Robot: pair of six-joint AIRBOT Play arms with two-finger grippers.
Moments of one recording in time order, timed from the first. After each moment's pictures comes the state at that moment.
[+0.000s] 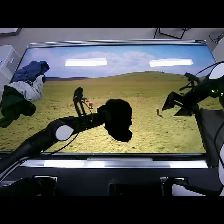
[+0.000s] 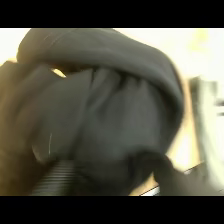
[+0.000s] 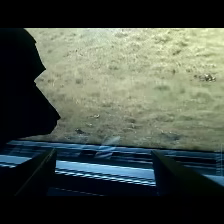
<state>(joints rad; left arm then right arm) -0.72 -1.19 0.91 1.03 -0.39 -2.00 -0.16 -1.42 1.48 -1.22 1.71 1.66</state>
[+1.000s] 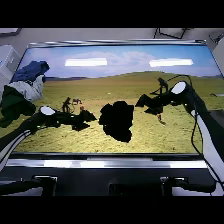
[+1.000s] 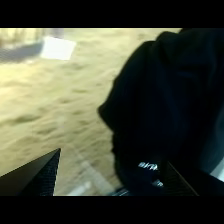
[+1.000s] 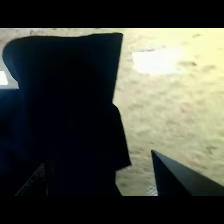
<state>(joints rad) -0.22 -1.45 0.83 0.46 -0.88 -1.41 0.06 -1.52 1.23 -0.95 1.12 1.63</state>
